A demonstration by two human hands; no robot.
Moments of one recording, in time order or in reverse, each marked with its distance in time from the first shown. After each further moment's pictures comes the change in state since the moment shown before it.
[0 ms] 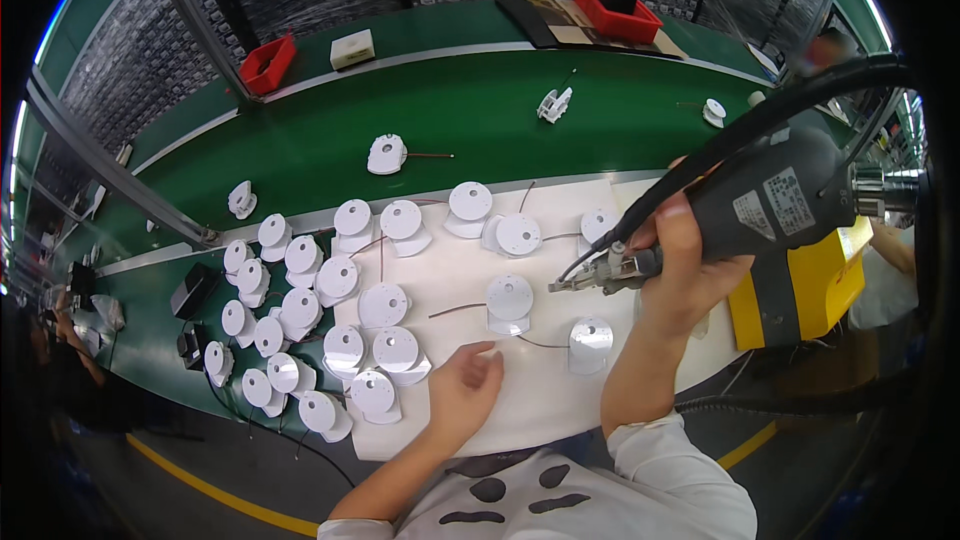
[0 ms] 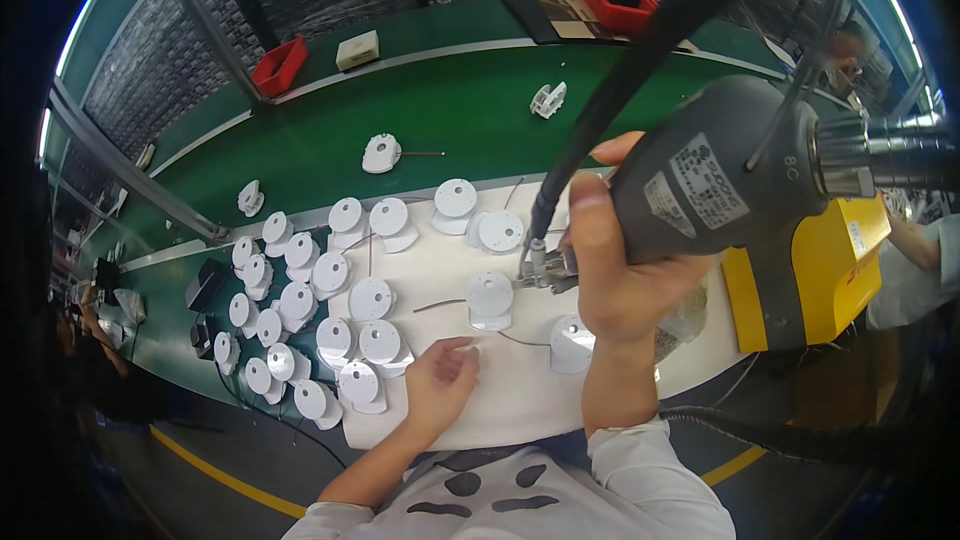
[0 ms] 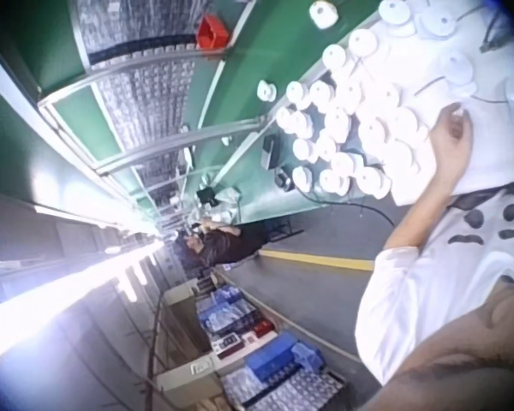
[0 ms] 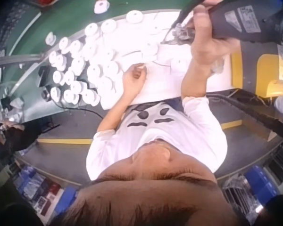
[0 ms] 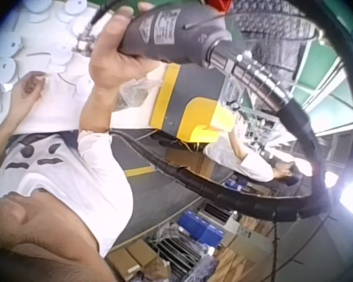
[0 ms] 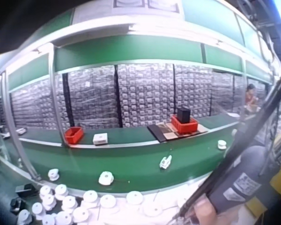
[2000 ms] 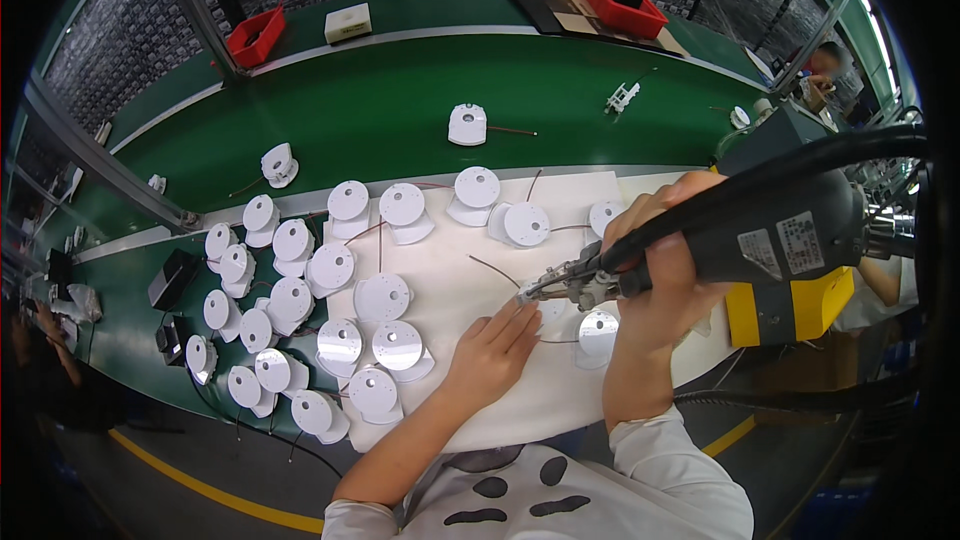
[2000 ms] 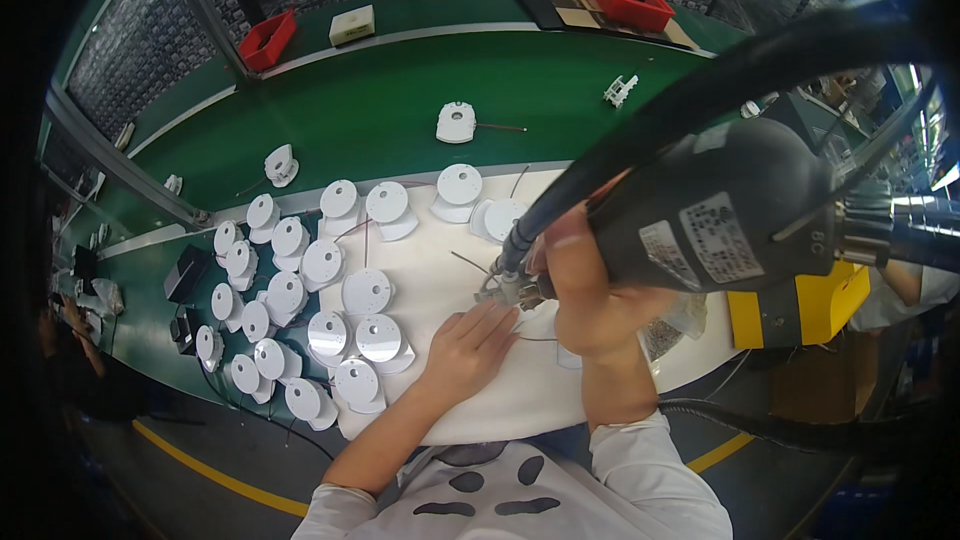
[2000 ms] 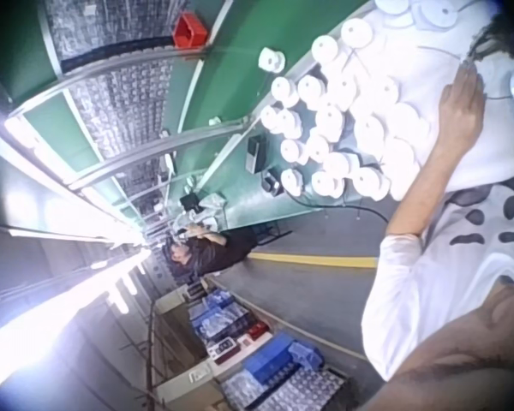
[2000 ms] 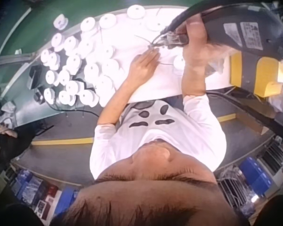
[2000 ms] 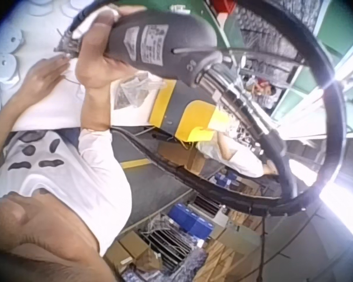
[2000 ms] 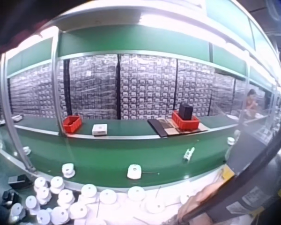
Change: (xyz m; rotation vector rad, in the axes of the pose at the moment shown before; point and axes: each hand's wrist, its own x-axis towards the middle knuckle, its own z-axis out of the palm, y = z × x) left_hand 0.064 -0.015 0.008 0.669 0.232 1.218; right_hand -0.029 0.011 0.037 0.042 -0.122 0.065
